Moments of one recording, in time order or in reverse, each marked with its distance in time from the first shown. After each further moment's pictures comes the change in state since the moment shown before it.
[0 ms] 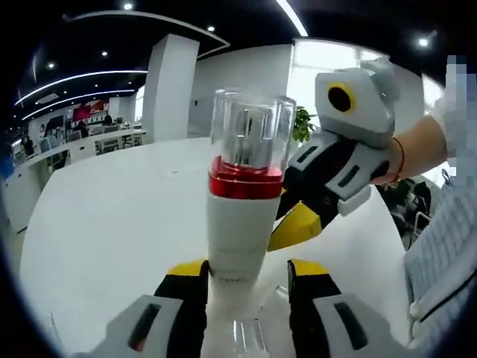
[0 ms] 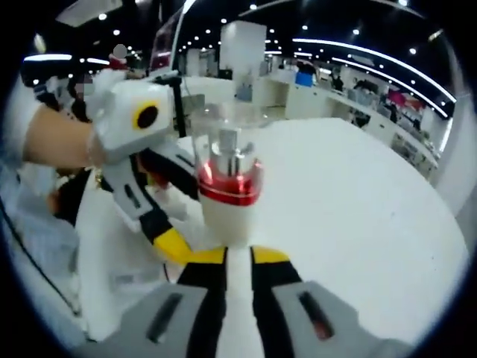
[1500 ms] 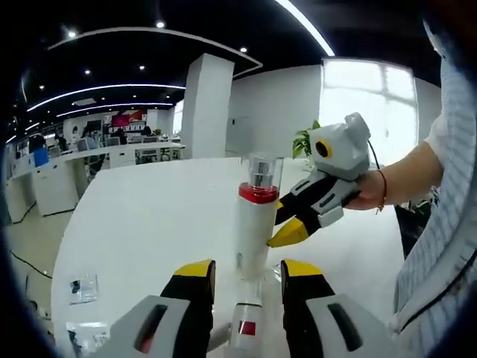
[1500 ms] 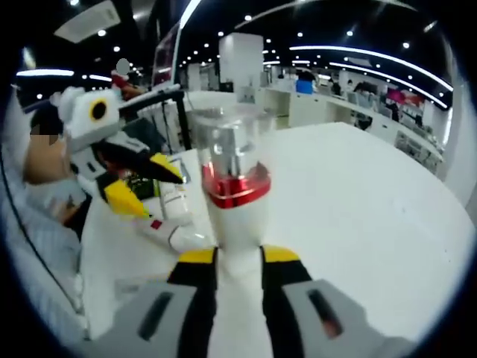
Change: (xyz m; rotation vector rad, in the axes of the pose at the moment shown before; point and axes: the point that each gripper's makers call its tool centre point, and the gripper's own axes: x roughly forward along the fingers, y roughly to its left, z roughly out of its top) left arm -0.097 0.014 -0.007 -0.101 -0.144 0.257; right arm 0.006 0.008 0.004 0.035 -0.085 0.065
